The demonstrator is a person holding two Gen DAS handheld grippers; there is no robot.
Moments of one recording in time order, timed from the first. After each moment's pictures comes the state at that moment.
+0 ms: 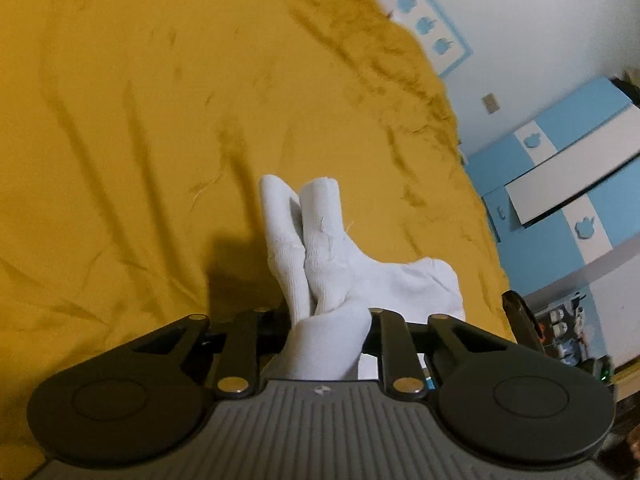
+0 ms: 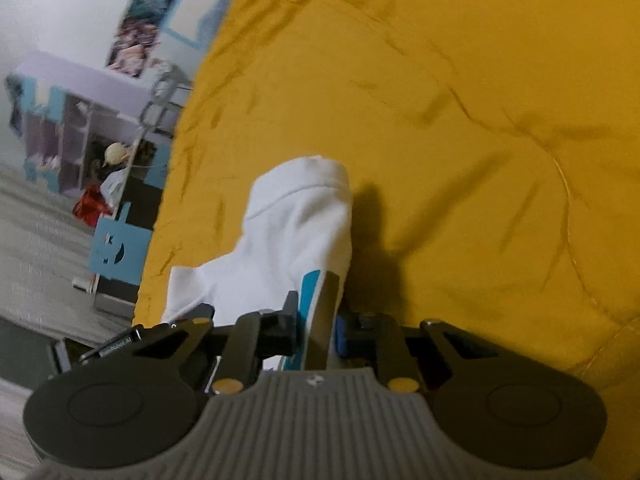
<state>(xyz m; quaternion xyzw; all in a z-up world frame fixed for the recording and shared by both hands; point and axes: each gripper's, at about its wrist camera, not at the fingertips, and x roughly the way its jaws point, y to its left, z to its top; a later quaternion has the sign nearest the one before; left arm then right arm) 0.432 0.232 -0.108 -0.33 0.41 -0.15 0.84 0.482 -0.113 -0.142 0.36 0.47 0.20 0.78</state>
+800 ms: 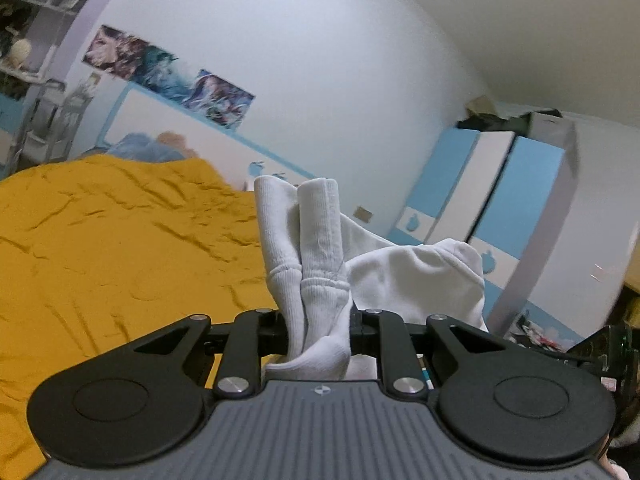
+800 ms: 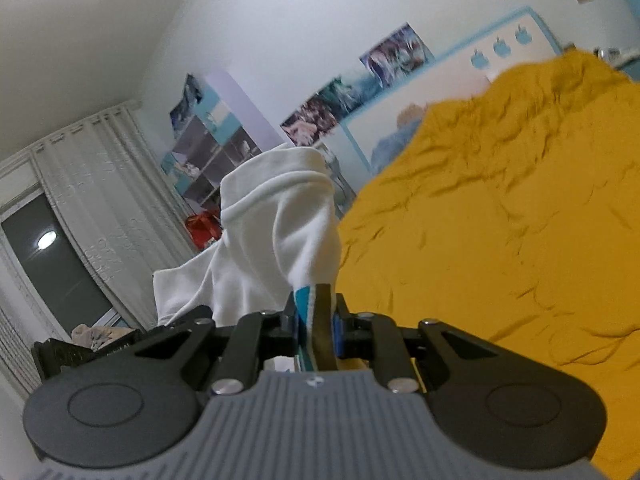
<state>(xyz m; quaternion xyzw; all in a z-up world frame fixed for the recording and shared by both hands) 0.190 0.146 0.096 -0.23 0.12 -0.21 0.94 0.243 -0.185 0.097 0.26 0.22 0.32 0.88</state>
